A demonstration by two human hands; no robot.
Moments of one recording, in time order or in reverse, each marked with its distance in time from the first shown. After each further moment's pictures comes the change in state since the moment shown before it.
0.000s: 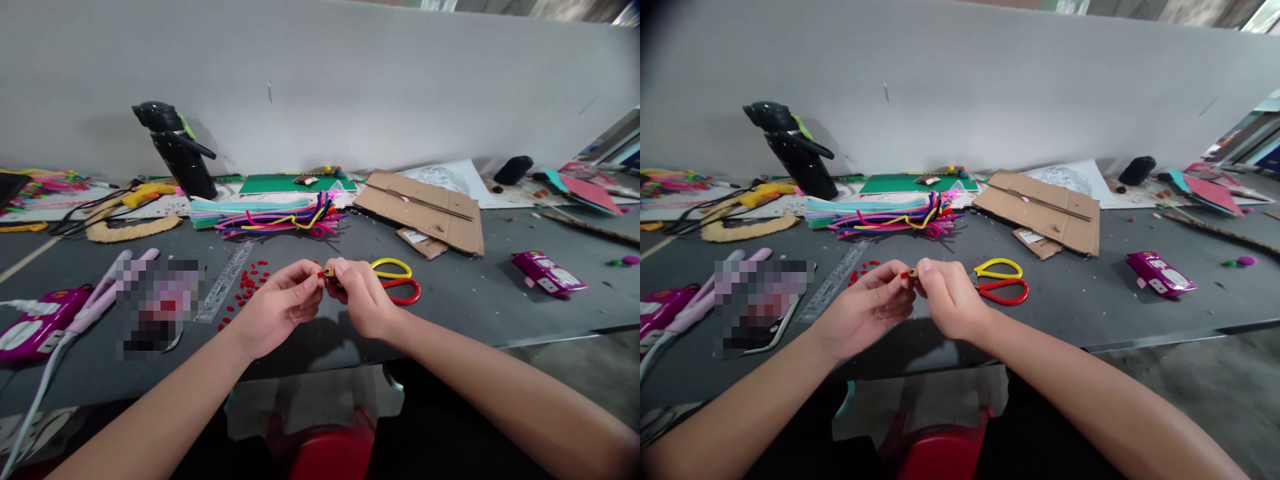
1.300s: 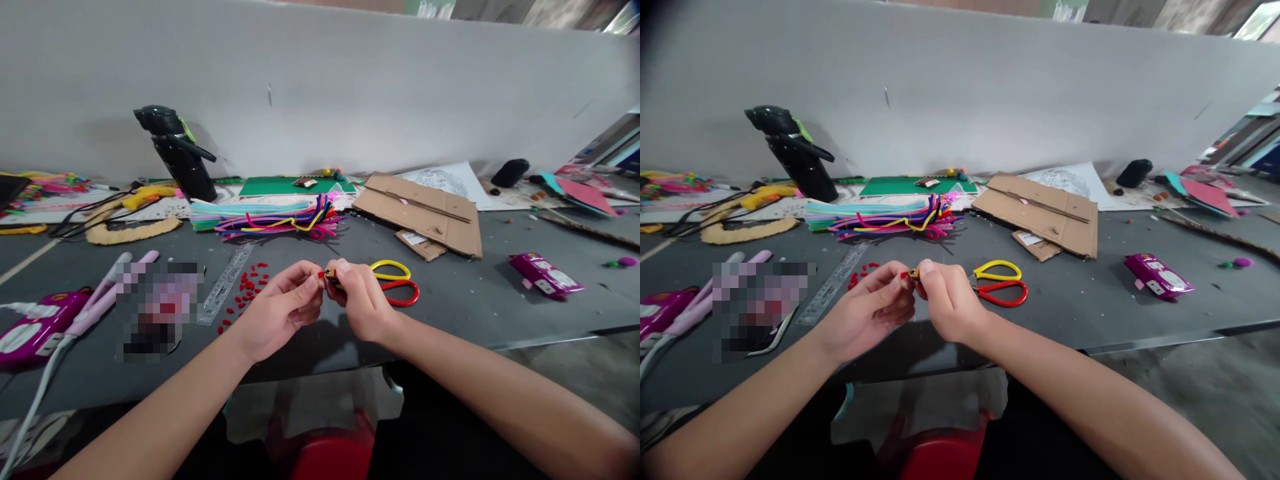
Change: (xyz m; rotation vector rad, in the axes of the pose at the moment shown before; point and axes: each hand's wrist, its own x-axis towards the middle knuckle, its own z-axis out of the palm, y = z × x) left_hand 0.000 -0.002 0.006 -0.007 0.035 0.014; right_hand -0.002 -0.002 0.003 -0.006 0.048 0.015
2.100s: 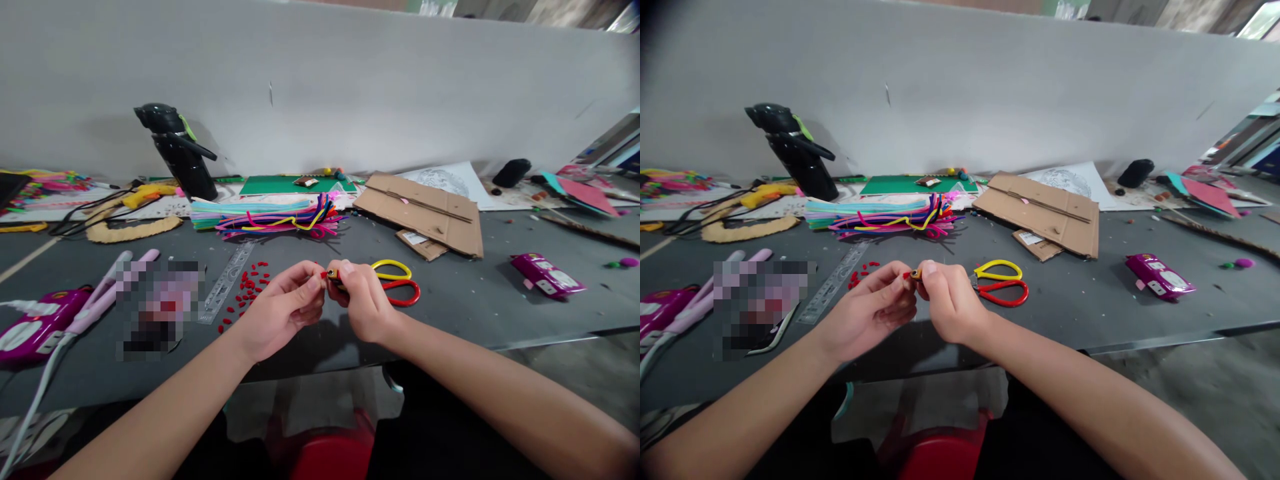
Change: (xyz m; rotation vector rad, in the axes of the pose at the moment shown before) left_hand 0.000 0.001 0.001 0.030 0.002 -0.006; right_hand -0.001 -0.001 -0.001 0.001 -0.004 -0.037
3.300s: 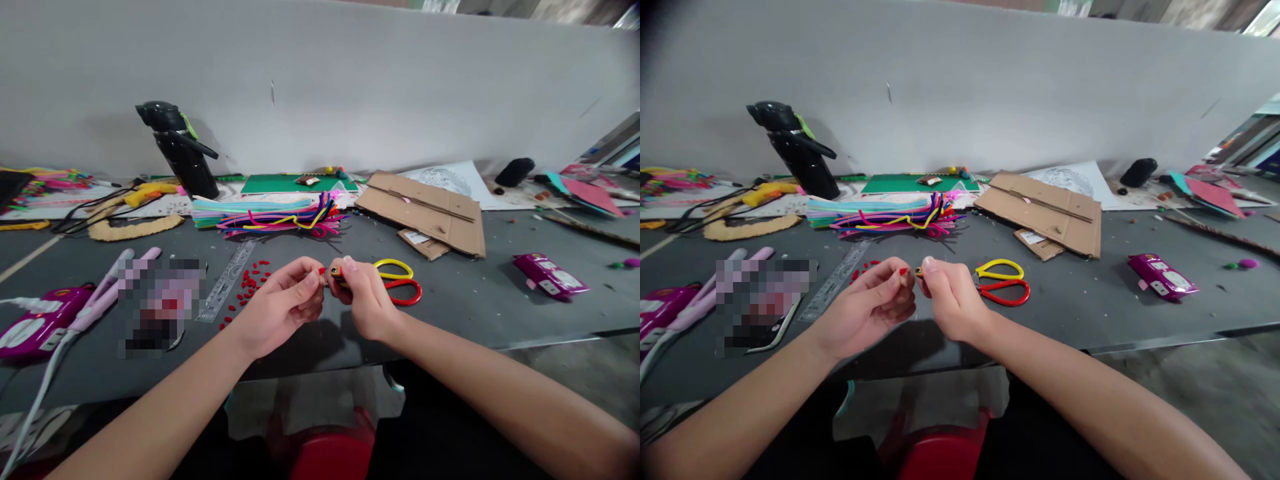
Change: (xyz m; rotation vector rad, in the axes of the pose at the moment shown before) left_hand 0.000 0.003 -0.003 0.081 0.007 0.034; right_hand 0.001 0.006 0.002 0.058 0.028 0.026
